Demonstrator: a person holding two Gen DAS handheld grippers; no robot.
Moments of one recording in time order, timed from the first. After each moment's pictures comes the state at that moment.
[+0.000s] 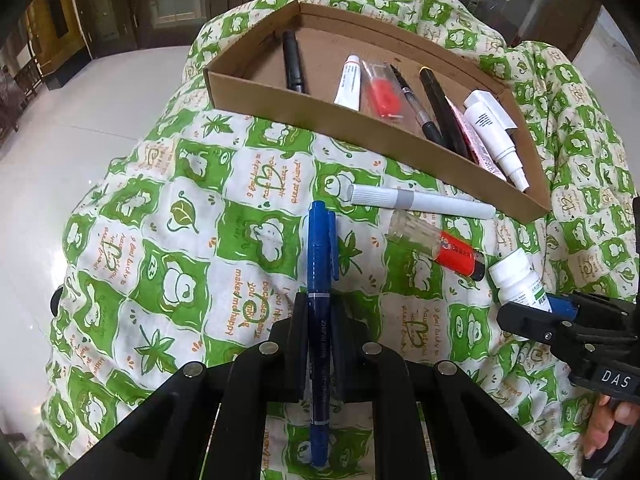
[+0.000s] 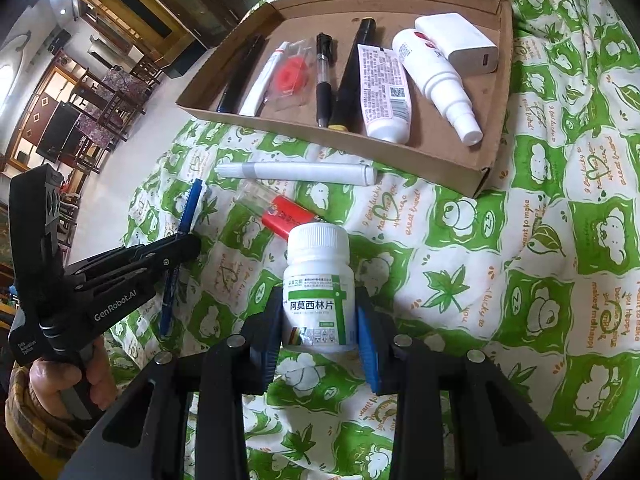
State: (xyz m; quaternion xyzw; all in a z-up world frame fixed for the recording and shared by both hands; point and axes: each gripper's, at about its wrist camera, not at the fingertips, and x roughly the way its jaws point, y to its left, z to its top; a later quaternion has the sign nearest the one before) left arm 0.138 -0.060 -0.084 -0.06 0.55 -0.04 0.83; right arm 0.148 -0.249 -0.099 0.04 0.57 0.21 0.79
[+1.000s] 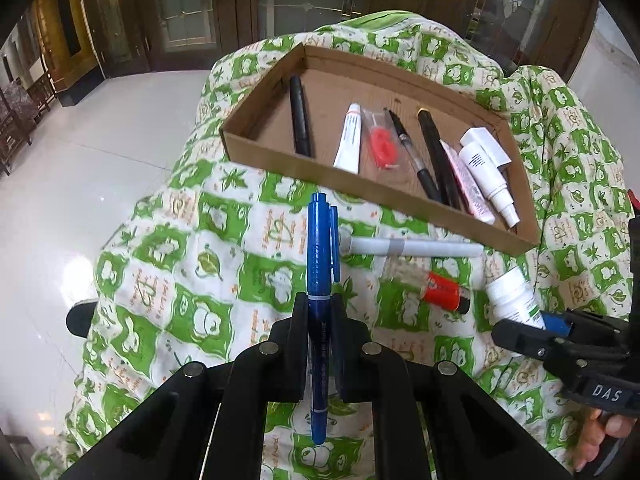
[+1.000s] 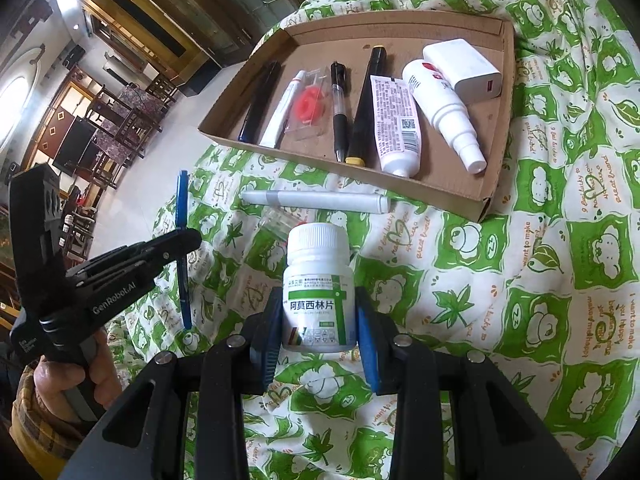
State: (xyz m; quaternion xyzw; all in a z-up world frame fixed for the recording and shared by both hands) left arm 0.142 -0.062 -0.050 -0.04 0.51 -0.02 0.86; right arm 0.146 -0.258 -0.080 0.07 0.54 0.23 0.81
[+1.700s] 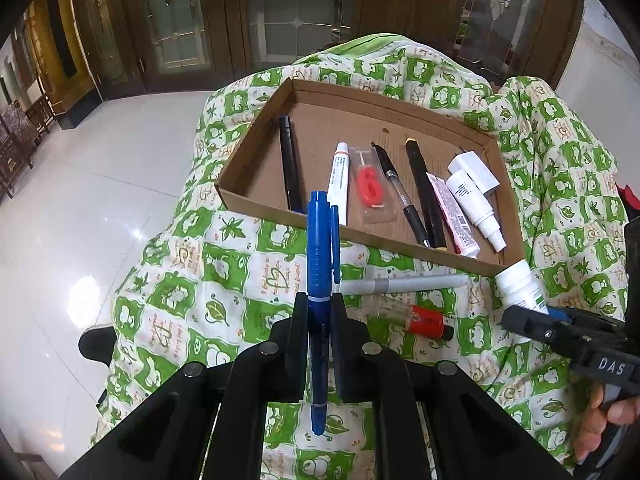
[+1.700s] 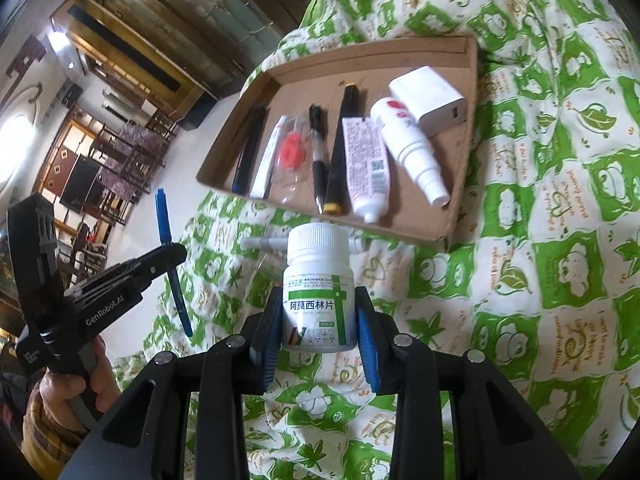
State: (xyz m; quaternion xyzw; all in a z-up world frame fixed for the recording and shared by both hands) left arm 0.157 -0.067 -0.022 -0.02 0.50 -0.03 0.87; right arm 0.155 -0.292 -0.058 0.13 0.51 0.22 0.82
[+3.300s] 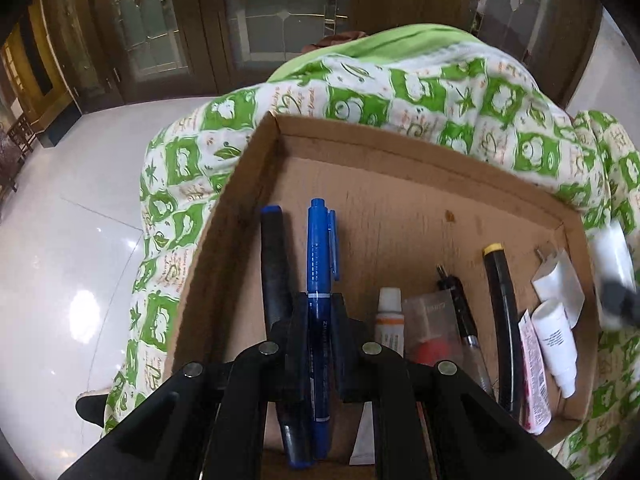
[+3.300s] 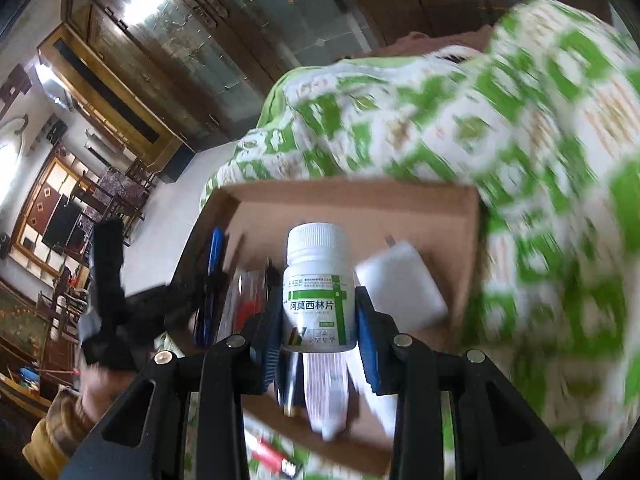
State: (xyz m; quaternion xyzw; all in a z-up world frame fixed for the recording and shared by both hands) left arm 0.339 -0.059 -0.068 0.00 0.50 -0.04 0.86; right arm 0.289 -0.299 -0.024 0.14 0.45 0.17 0.87
